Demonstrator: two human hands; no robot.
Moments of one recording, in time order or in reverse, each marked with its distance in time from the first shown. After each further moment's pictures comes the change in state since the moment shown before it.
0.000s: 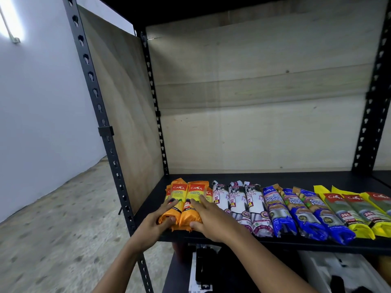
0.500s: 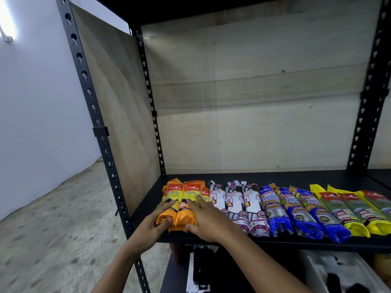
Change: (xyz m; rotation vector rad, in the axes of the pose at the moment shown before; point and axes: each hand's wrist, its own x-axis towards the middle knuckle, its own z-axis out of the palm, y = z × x) left_hand -0.001 0.005 0.003 -0.022 0.007 -0.045; right_hand 0.005 -0.002 0.001 -0.033 -0.002 0.015
